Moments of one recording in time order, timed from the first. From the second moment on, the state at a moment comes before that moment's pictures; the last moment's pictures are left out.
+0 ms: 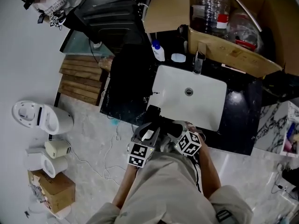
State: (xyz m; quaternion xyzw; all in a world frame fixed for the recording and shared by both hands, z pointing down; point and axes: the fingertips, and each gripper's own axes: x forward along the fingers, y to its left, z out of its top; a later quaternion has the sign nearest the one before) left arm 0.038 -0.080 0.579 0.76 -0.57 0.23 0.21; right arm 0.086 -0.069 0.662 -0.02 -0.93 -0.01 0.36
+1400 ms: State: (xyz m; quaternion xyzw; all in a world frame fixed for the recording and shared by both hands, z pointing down) left arm -0.105 -0.088 0.579 0.85 -0.44 0.19 0.20; right arm -0.023 -0.062 0.629 0.15 -0.91 0.08 0.38
